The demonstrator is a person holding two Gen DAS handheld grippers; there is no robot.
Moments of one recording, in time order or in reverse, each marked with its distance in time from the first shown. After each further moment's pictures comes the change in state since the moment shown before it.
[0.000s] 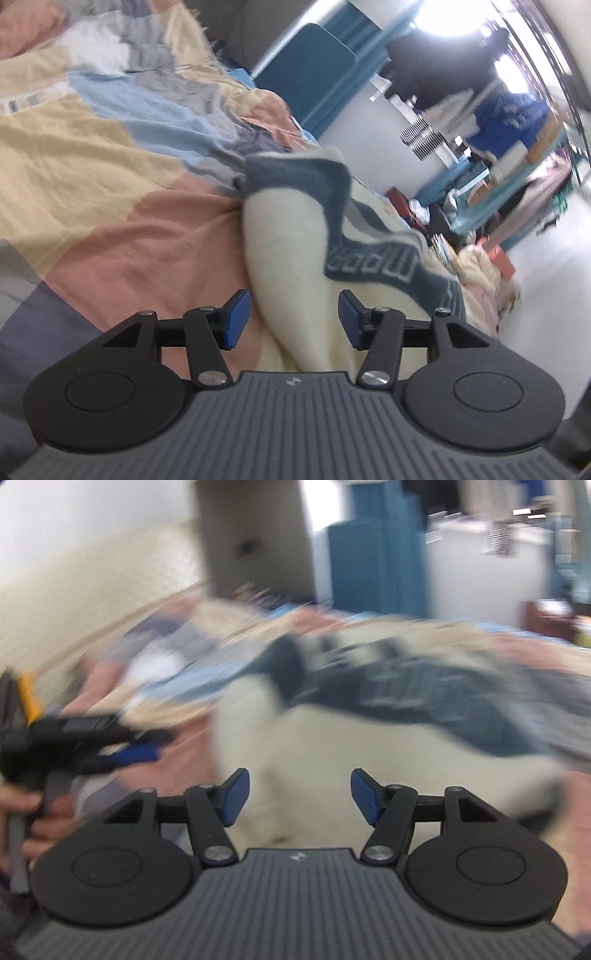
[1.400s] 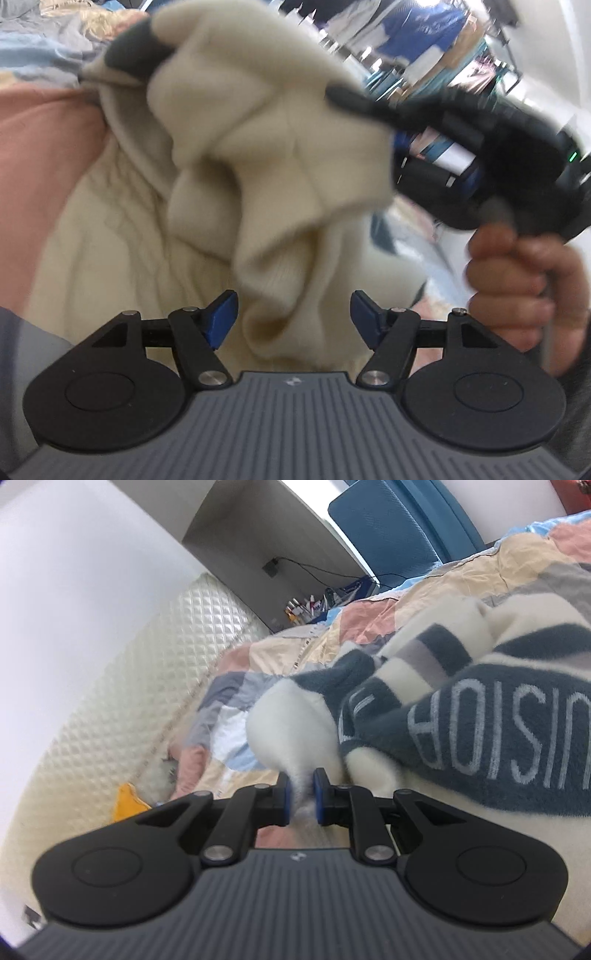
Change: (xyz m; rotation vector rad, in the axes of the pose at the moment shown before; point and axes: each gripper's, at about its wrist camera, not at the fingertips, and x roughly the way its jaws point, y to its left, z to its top) left arm 0.085 -0.104 -0.104 0.211 0.224 -0.249; right arm 0.024 -0.112 0.055 0.473 -0.078 0.376
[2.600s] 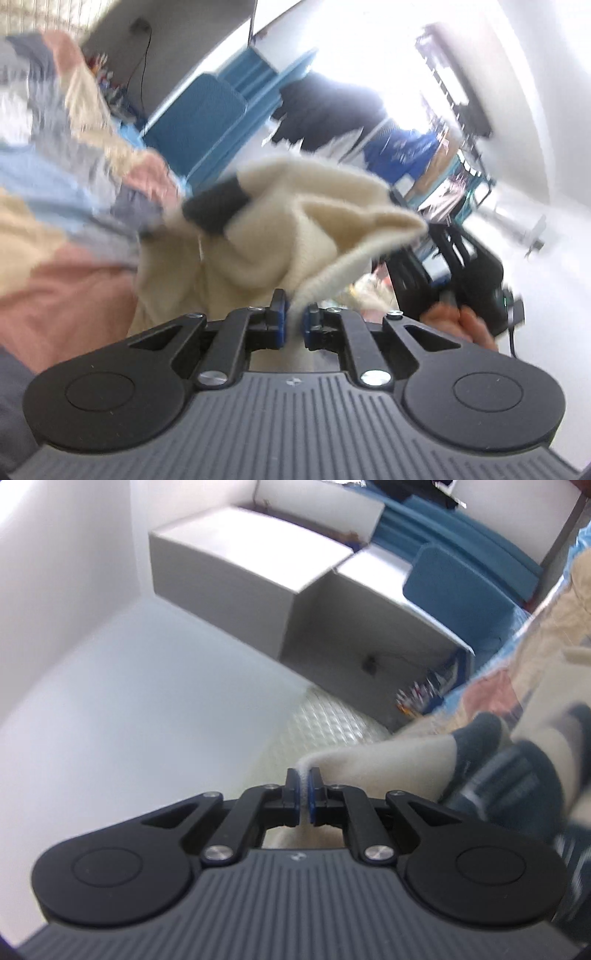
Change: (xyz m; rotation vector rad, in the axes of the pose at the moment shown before) left arm -0.231 -0.047 0.058 -0.075 -0.393 -0.076; right arm -0.052 0.091 0.047 0.200 -0.382 0.394
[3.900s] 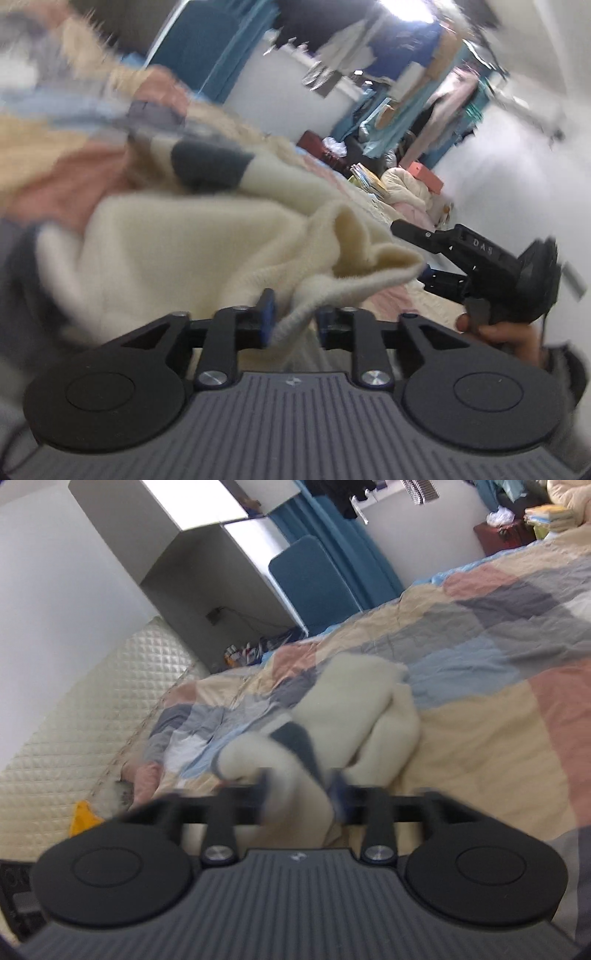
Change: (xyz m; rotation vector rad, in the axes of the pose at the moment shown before) left arm -0.010 0.010 -0.125 0.094 0.334 0.115; right arm -0.143 -0.043 -0.079 -0.317 0.163 -0.622
